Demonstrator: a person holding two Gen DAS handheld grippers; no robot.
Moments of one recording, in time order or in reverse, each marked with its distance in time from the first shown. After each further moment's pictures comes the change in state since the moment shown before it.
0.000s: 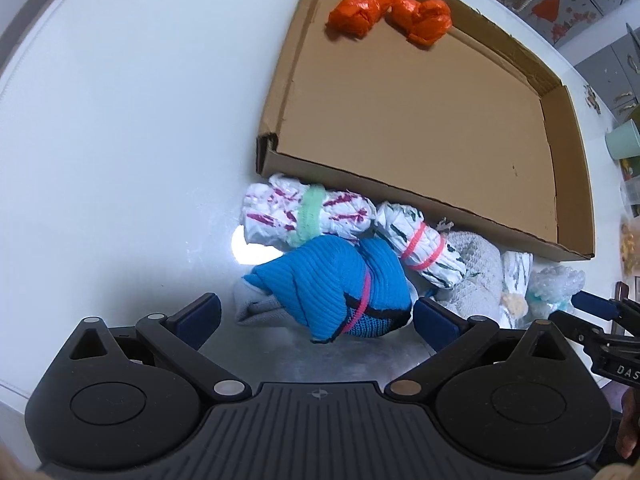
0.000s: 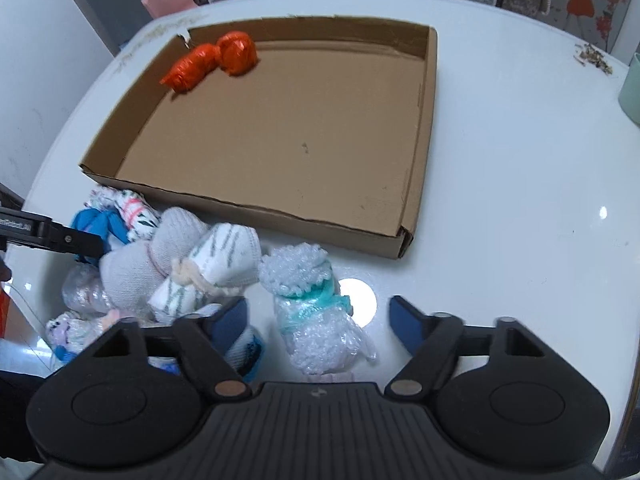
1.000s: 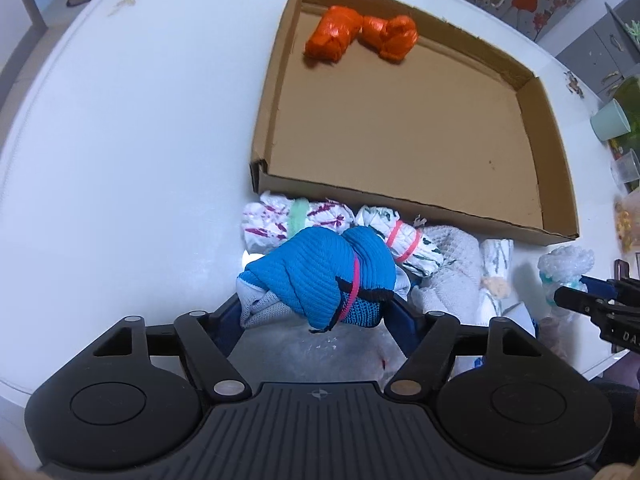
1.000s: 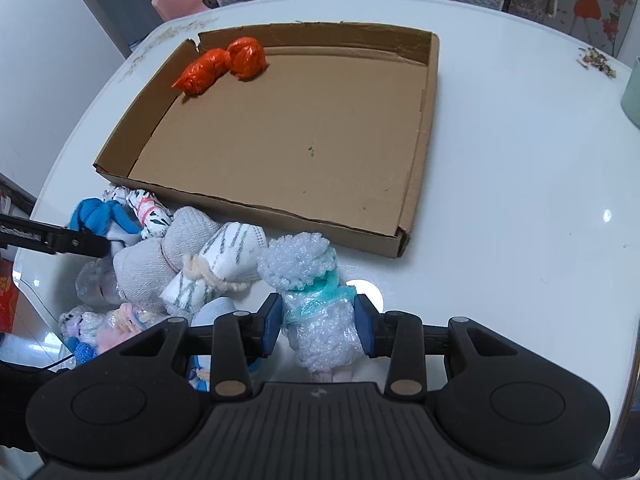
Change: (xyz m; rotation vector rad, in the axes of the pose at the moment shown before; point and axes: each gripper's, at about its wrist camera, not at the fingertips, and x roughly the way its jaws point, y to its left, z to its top) left arm -0.038 -0.008 -0.010 0.104 -0.041 0.027; right arm -0.042 -0.008 -0.020 -0.004 -0.024 0.033
